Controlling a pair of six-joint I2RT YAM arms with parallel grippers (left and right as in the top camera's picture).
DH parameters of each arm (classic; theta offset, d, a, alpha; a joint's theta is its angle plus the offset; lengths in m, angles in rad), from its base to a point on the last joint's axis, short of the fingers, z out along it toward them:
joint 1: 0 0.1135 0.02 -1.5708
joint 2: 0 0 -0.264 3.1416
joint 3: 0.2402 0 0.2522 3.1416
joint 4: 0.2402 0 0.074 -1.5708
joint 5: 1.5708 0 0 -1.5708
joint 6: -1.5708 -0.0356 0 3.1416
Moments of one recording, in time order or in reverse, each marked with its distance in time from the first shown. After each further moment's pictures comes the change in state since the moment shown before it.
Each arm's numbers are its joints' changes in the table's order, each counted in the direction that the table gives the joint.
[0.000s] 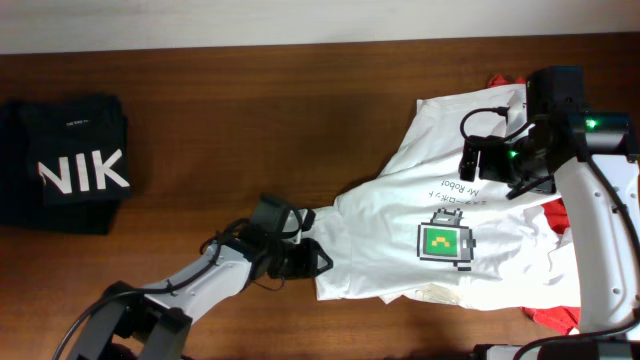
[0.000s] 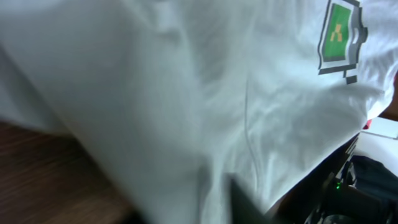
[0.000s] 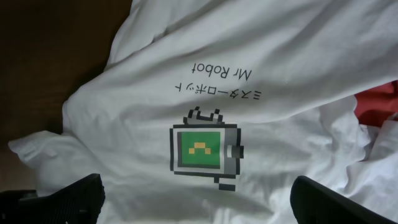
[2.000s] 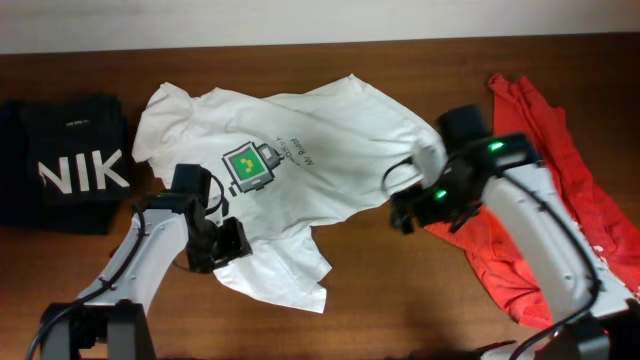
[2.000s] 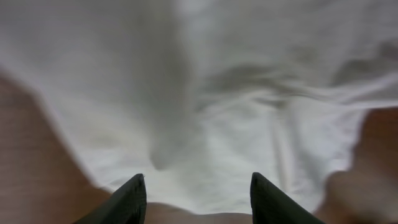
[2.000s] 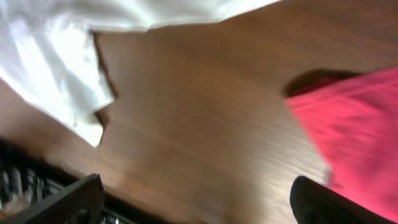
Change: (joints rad) left arm 0.448 -0.031 0.249 0.724 -0.312 -0.219; right arm 0.308 0.013 -0.287 -0.111 -0.195 0.185
